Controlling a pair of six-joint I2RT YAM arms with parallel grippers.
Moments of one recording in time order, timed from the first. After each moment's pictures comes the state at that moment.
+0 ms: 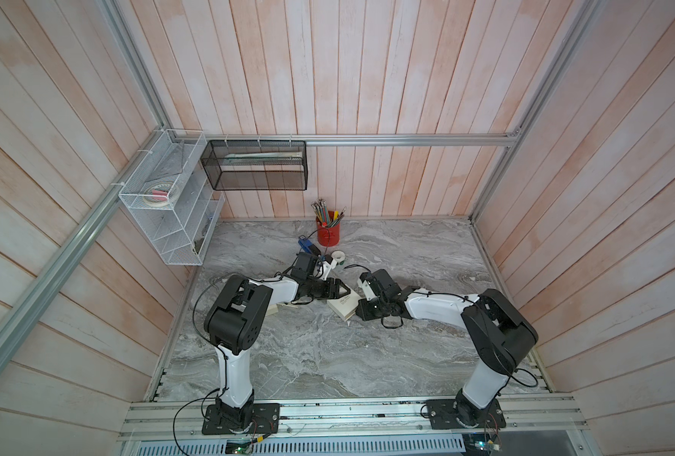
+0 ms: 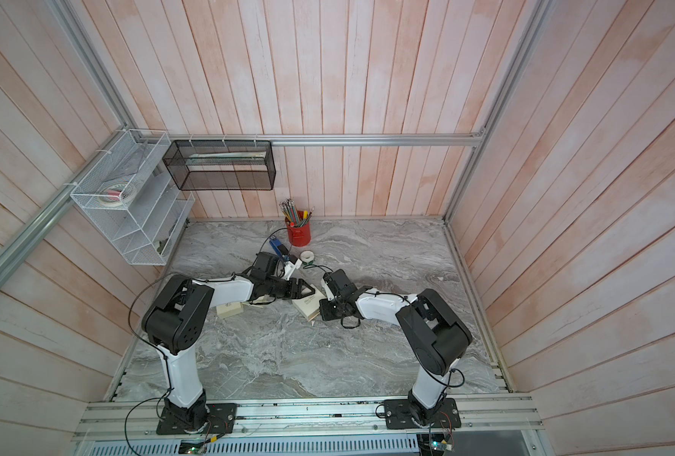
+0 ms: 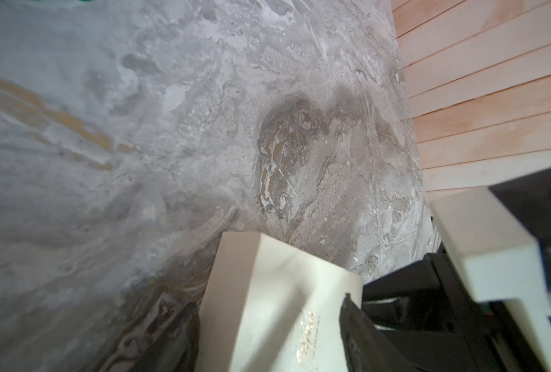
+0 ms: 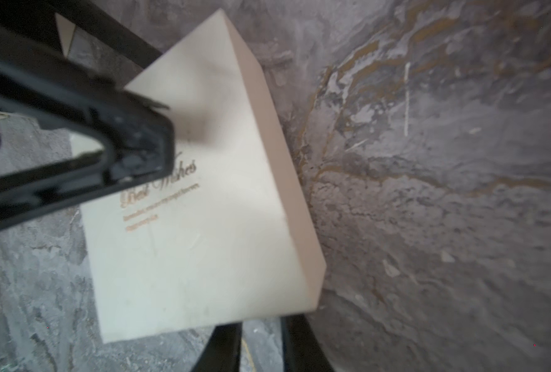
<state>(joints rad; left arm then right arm) -0.42 1.92 1.05 0.01 0.68 -0.38 0.70 1.74 0.93 -0.21 -0.17 0.44</state>
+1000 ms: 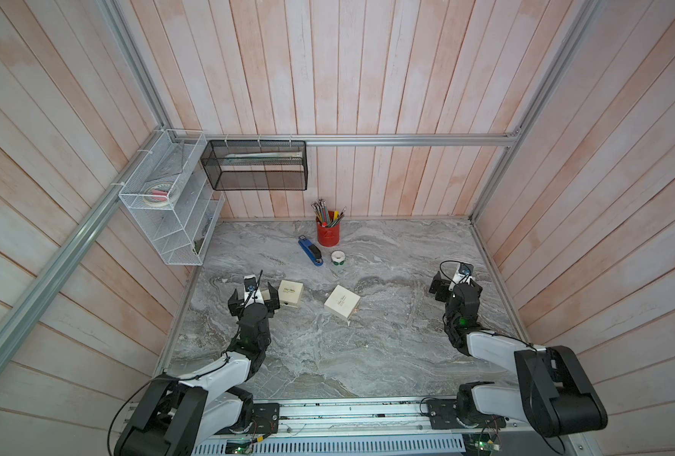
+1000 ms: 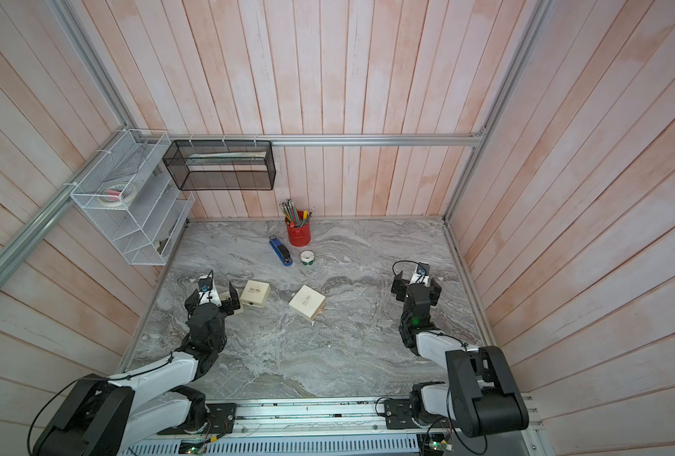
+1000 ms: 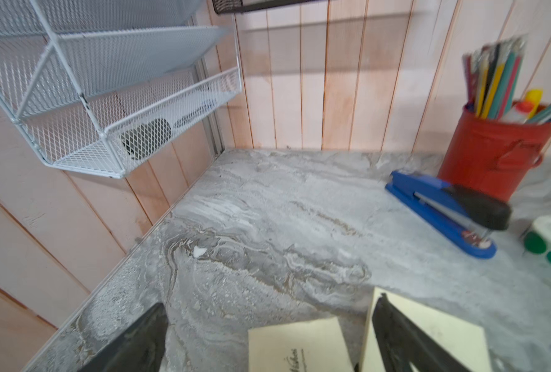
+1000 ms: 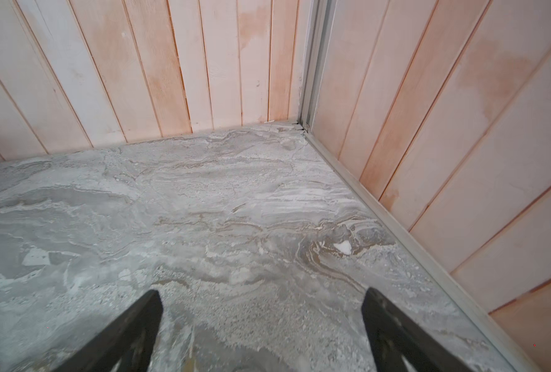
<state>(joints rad) -0.30 1.22 0.18 0.84 -0.61 0.02 0.13 1.34 0.30 0.82 0.40 0.07</state>
